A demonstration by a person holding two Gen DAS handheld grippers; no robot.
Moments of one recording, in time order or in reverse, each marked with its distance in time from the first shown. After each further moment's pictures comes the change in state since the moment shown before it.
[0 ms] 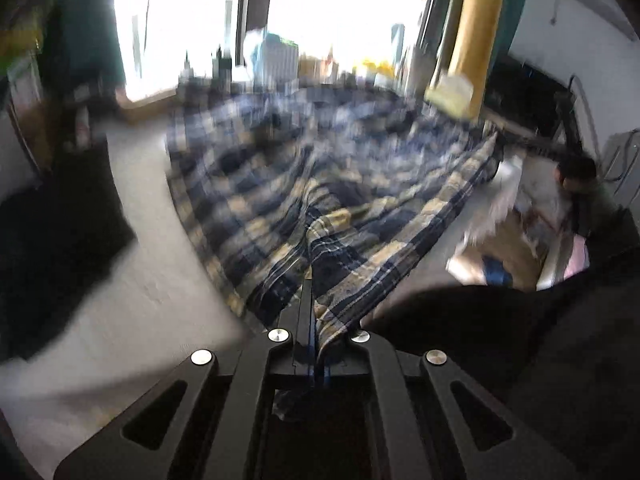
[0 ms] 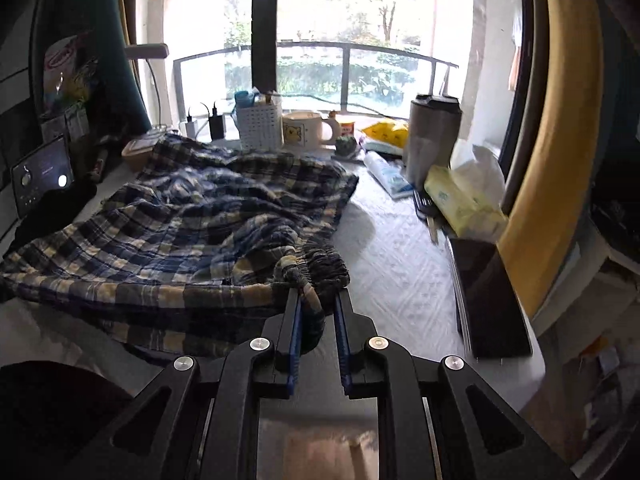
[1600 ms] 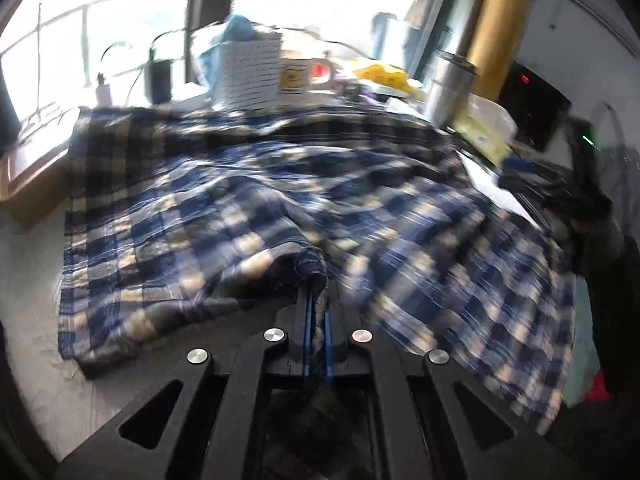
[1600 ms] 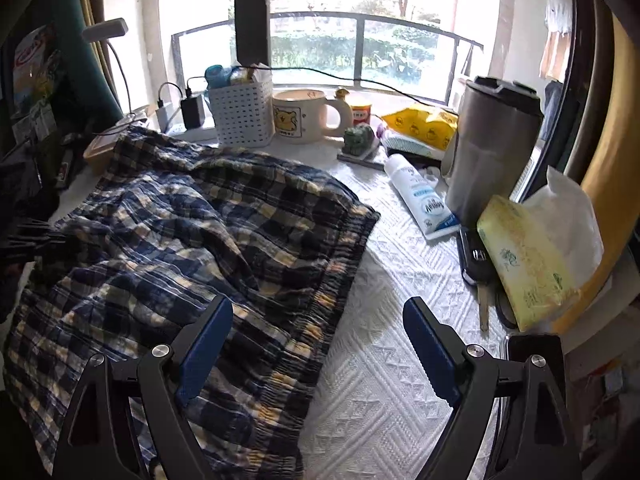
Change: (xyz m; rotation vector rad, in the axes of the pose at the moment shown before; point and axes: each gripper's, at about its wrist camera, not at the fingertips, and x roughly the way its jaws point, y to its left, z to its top) left arm 0.153 0.026 0.188 0.086 0.005 -0.152; right arm 0.139 -0.015 0.100 -0.020 0.099 0.049
